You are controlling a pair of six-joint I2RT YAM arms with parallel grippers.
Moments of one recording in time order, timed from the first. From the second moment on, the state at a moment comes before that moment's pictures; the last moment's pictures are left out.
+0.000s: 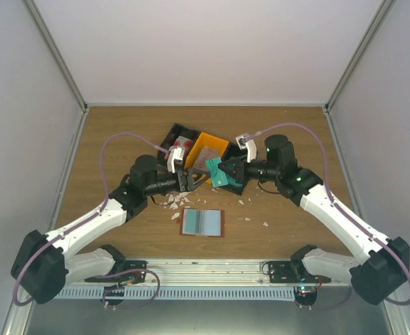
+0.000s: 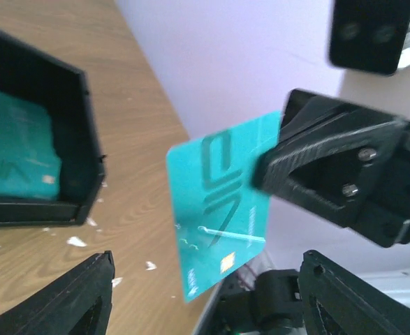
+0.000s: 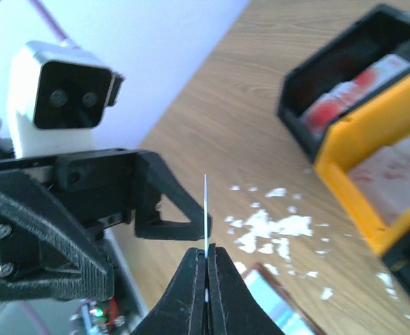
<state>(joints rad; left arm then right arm) -0.60 1.14 0.66 0.22 0.55 -0.82 0.54 1.15 0.97 -0.32 -0.54 0.37</state>
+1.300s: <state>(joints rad) -0.57 1.07 0.67 -0.03 0.57 -0.77 0.58 1.00 0.57 0.13 -0.76 0.72</state>
